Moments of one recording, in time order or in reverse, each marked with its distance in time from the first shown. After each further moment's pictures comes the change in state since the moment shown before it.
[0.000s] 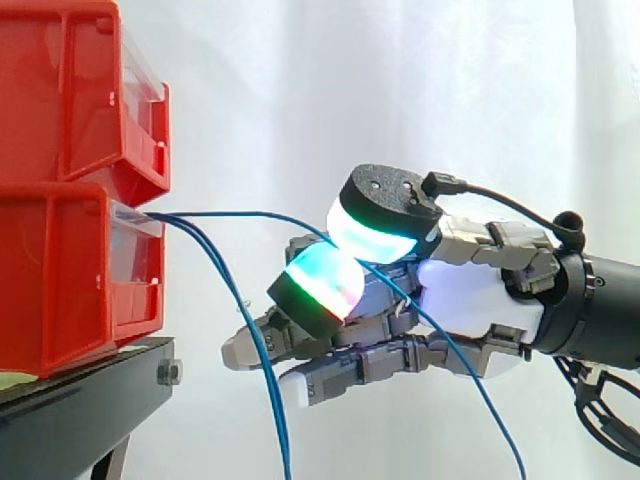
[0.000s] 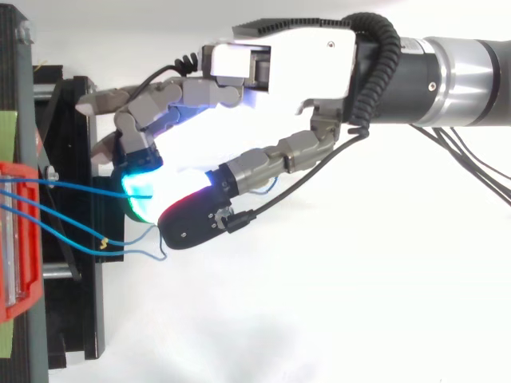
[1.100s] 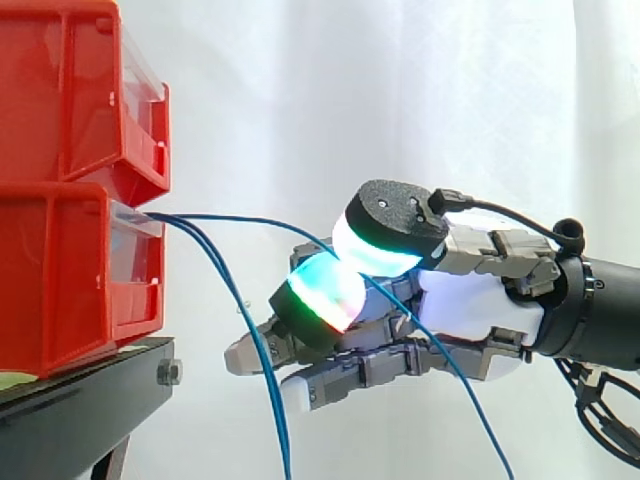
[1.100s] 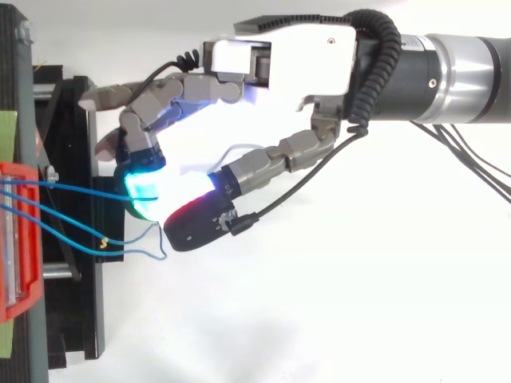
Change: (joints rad) arm -0.003 0.000 0.000 -0.009 0.000 -0.002
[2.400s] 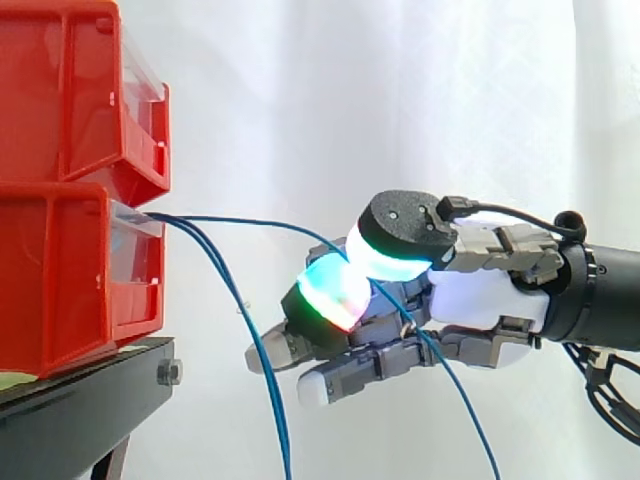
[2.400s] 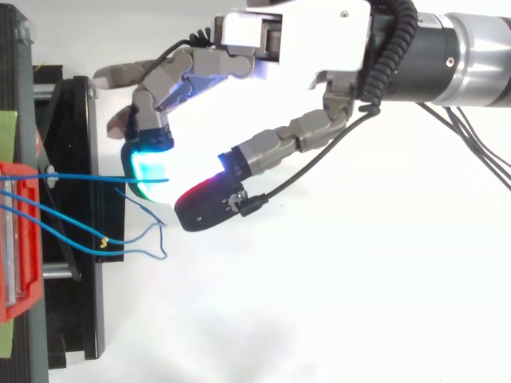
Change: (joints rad) arm -0.017 0.027 0.000 -0.079 0.005 0.002
